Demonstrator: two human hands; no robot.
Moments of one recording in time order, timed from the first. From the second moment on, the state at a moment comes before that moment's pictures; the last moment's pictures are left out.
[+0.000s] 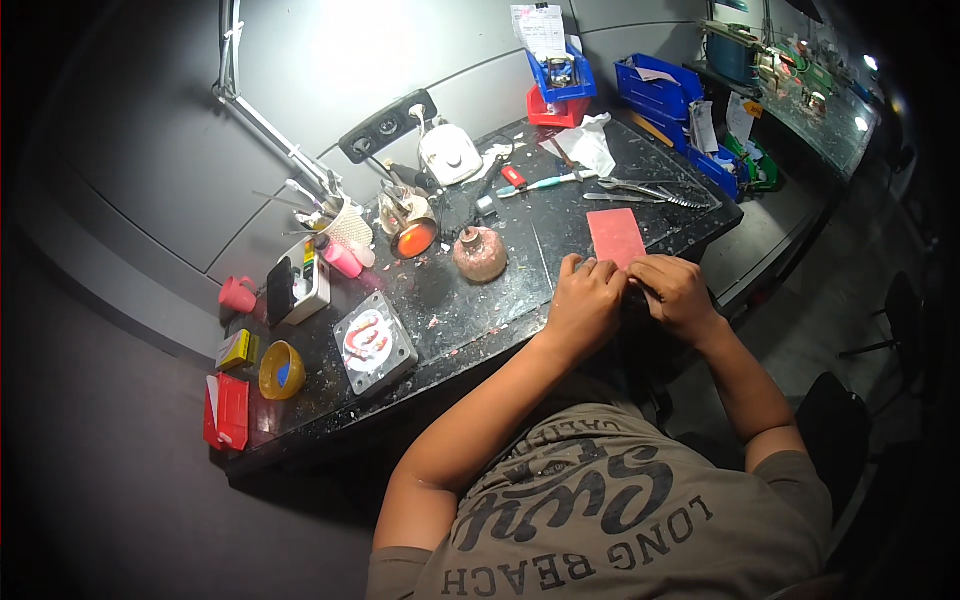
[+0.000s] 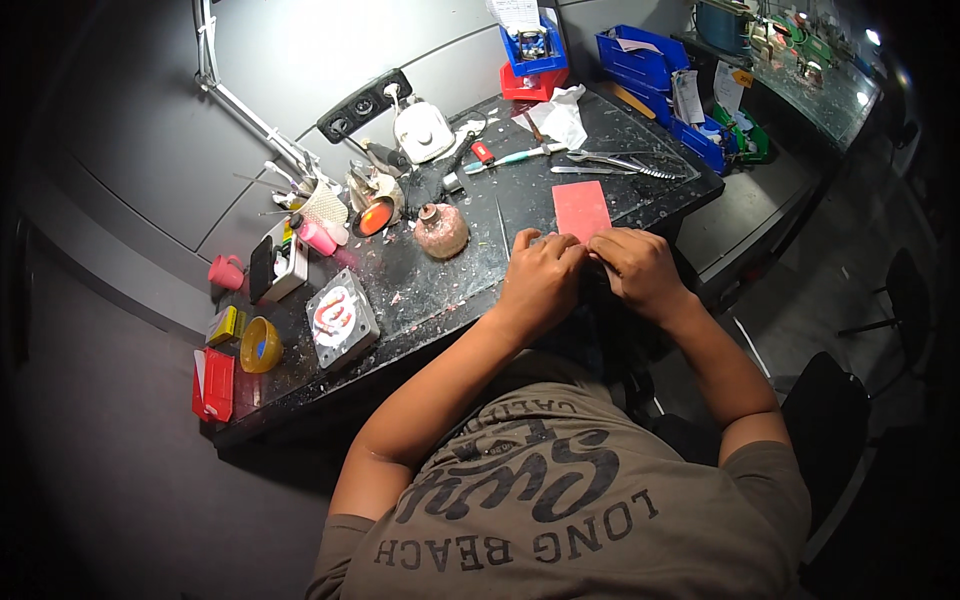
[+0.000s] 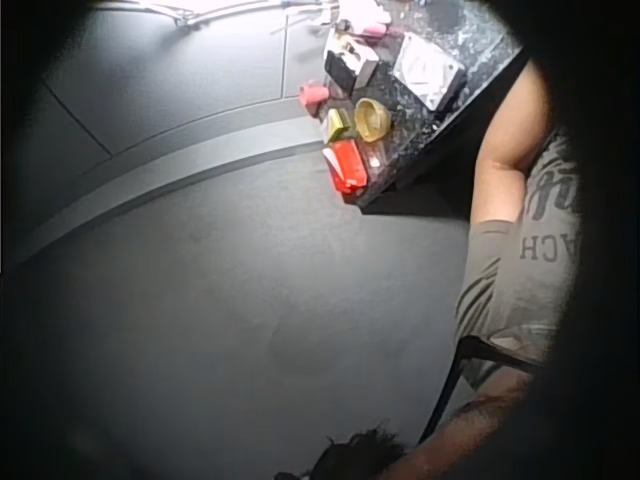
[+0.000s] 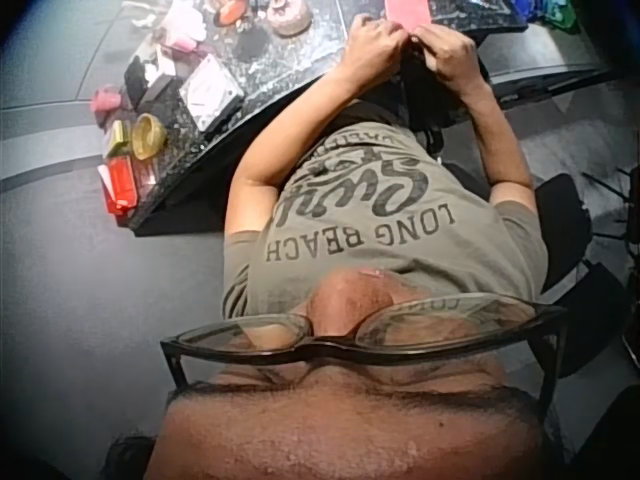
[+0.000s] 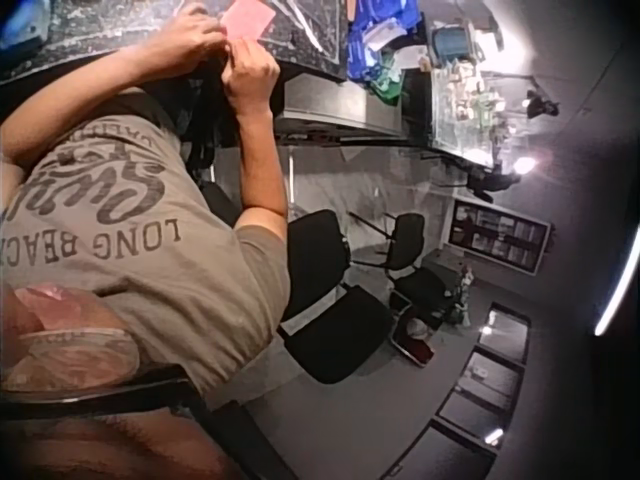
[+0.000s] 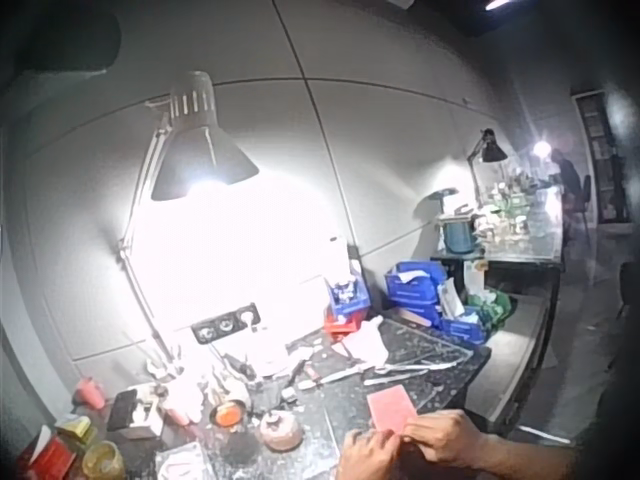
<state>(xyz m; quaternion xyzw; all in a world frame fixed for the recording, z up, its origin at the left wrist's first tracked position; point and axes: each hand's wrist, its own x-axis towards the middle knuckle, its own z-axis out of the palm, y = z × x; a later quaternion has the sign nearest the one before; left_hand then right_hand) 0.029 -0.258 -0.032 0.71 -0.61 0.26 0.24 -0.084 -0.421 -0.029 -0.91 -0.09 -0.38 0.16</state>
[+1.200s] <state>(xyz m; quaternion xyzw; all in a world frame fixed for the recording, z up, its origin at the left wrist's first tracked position) 0.015 -0.263 -0.045 0.76 -0.51 0.23 0.33 -0.086 -0.435 -0.038 -0.89 -0.15 -0.40 0.17</state>
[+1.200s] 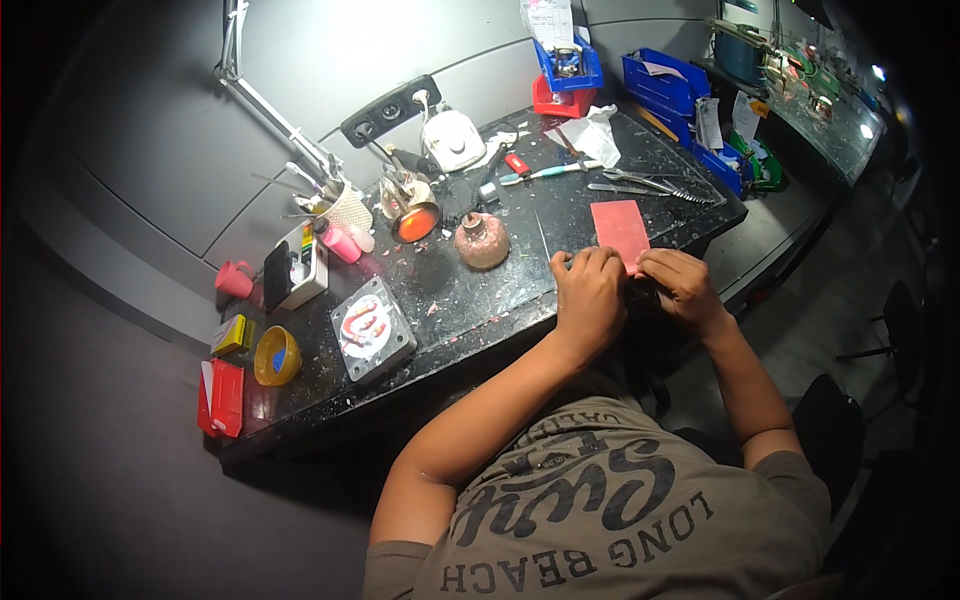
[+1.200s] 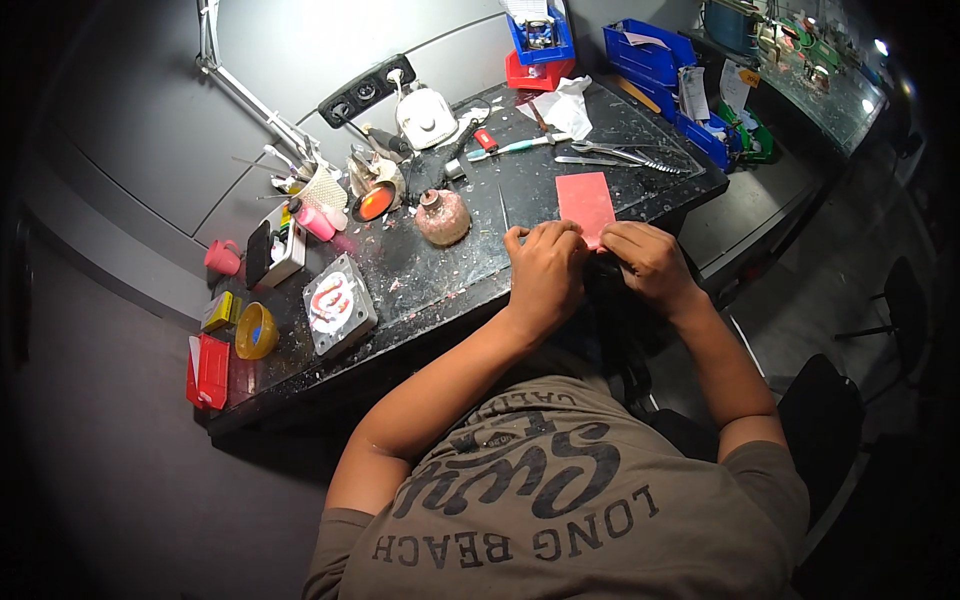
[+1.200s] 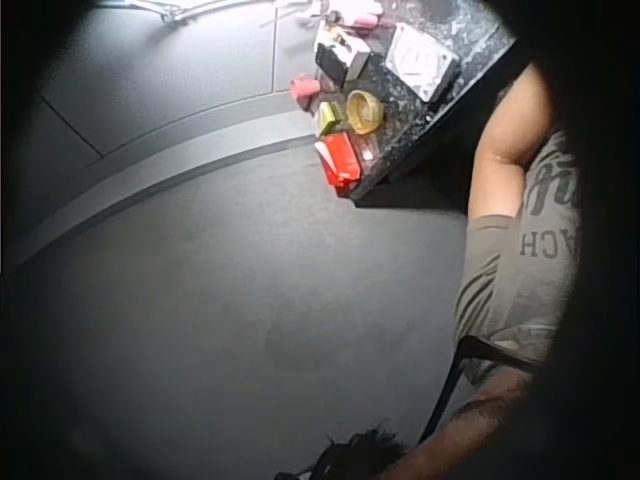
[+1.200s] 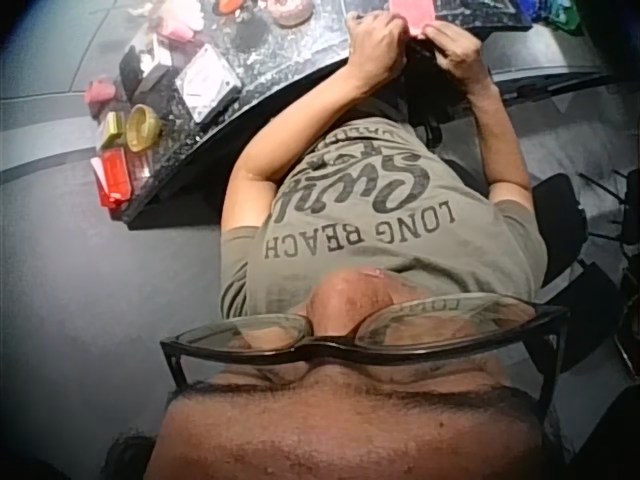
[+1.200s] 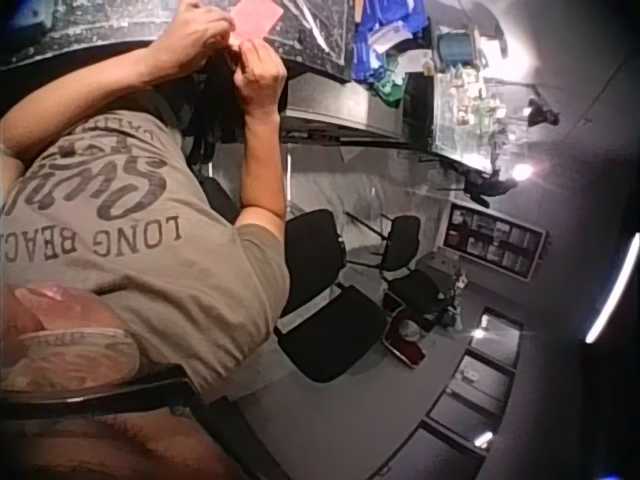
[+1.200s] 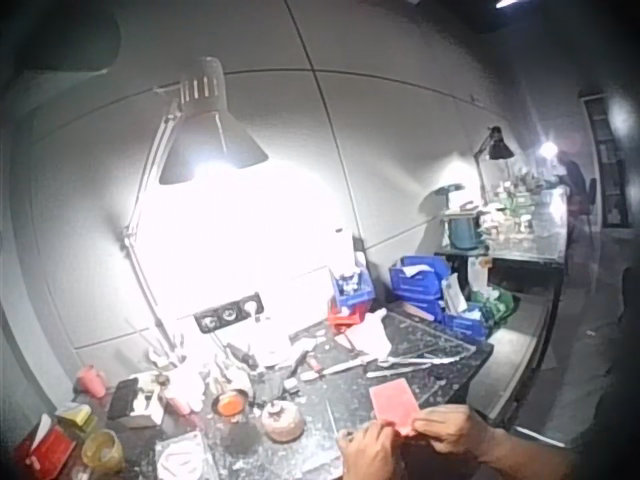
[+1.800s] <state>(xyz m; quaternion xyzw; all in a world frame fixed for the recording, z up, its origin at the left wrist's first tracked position) 0.018 -0.259 -0.045 0.74 -0.51 0.25 0.35 -0.086 -0.451 -0.048 -0.88 -0.15 -0.42 0.17</state>
